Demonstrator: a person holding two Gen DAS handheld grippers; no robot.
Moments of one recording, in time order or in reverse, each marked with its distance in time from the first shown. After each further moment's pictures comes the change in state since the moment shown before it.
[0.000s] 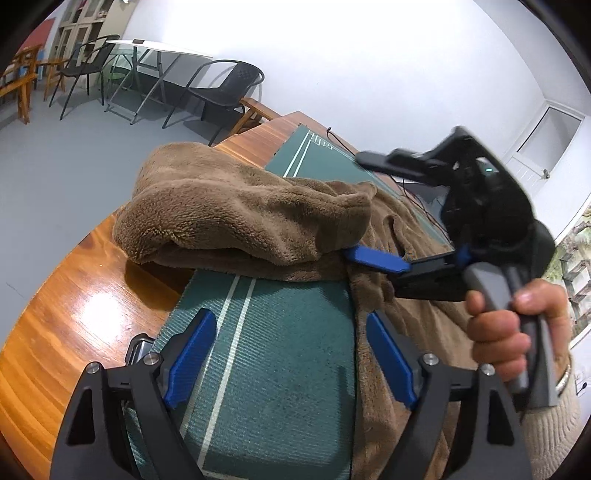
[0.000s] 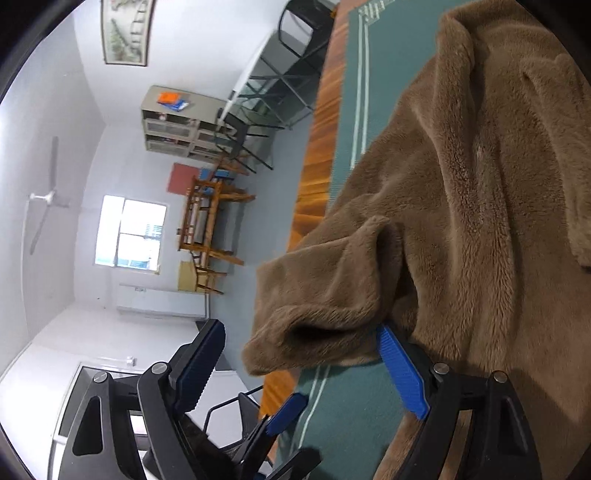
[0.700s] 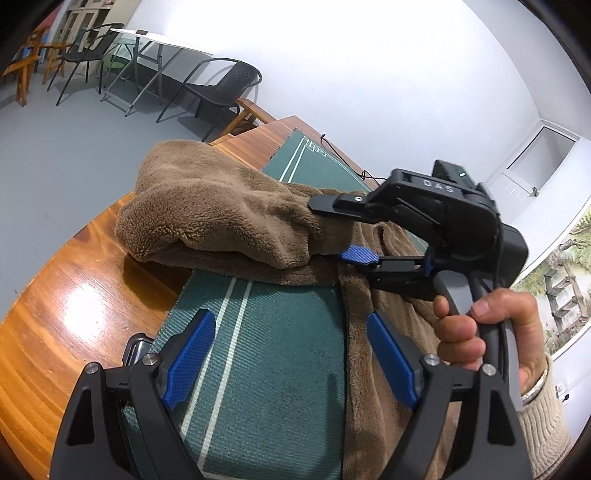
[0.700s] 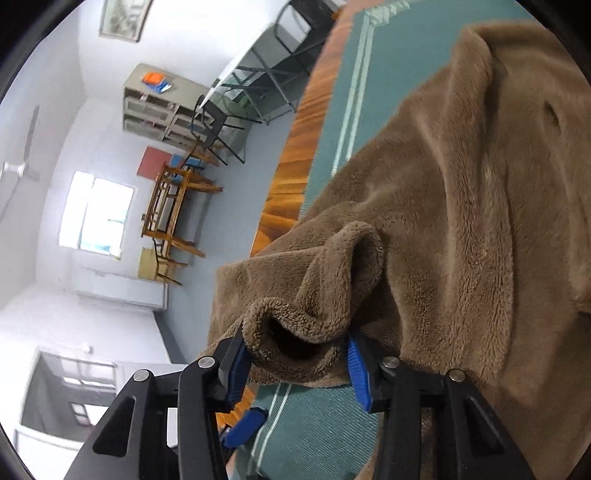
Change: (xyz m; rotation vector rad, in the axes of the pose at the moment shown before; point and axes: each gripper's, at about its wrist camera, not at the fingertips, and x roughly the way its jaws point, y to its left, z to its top) left arm -0.007 0.010 -0.005 -0.052 -0.013 -0.066; right arm 0.022 -0.001 0.008 -0.062 0.008 -0.143
